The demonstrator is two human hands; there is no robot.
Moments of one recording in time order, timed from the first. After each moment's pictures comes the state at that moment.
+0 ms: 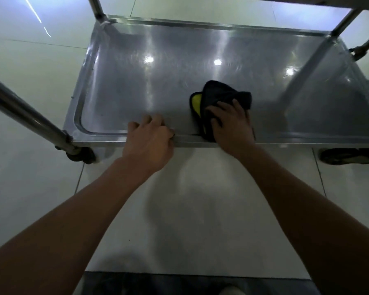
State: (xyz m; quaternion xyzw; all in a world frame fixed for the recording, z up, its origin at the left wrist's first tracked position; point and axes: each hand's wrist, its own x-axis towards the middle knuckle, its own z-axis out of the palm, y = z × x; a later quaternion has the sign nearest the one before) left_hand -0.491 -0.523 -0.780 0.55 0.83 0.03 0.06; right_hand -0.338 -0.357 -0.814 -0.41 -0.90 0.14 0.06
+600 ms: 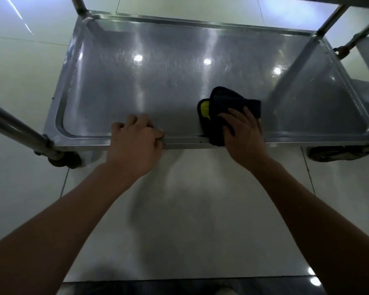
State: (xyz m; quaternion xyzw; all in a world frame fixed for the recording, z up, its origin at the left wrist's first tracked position) left_hand -0.495 -0.527 -0.790 0.55 0.83 0.11 0.02; right_hand -0.287 -0.353 -0.811 -0.46 -0.87 0.14 0.08
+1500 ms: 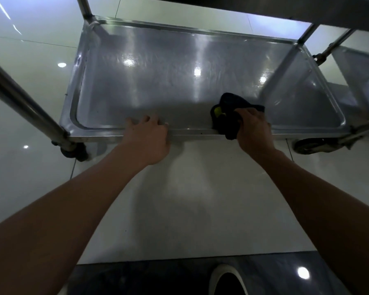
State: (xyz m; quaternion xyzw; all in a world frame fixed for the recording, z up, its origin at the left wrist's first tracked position) left_hand -0.486 -0.533 -0.770 0.58 0.81 -0.05 0.07; right_hand -0.268 -0.373 -0.770 -0.50 -0.86 0.09 0.08
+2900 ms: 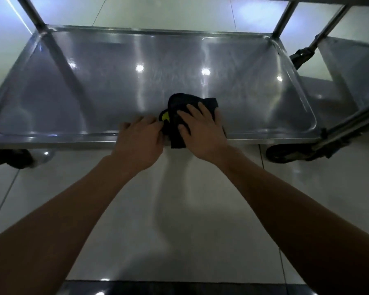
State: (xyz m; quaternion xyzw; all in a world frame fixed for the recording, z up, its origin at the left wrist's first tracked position) left_hand -0.344 -0.426 -0.782 0.55 0.83 0.09 0.04; right_hand -0.211 -0.292 -0.812 -0.32 -0.94 0.10 0.06
